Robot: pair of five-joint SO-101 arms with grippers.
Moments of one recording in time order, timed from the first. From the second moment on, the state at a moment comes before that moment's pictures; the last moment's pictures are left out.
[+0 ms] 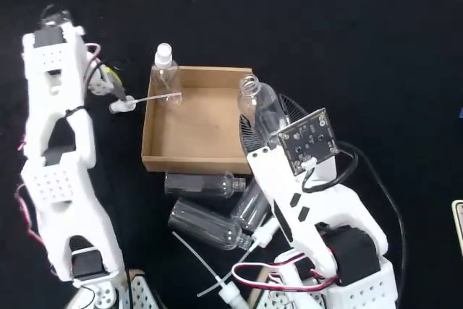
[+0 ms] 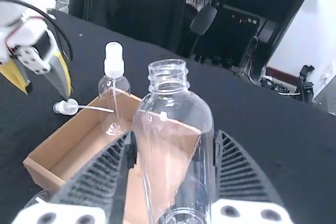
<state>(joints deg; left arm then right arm) -17.3 35.1 -36.8 92.2 9.4 -20.5 -79.7 52.3 56.4 8.9</state>
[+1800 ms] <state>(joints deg) -17.8 42.7 -38.6 93.8 -48.4 -20.5 -79.7 52.3 56.4 8.9</state>
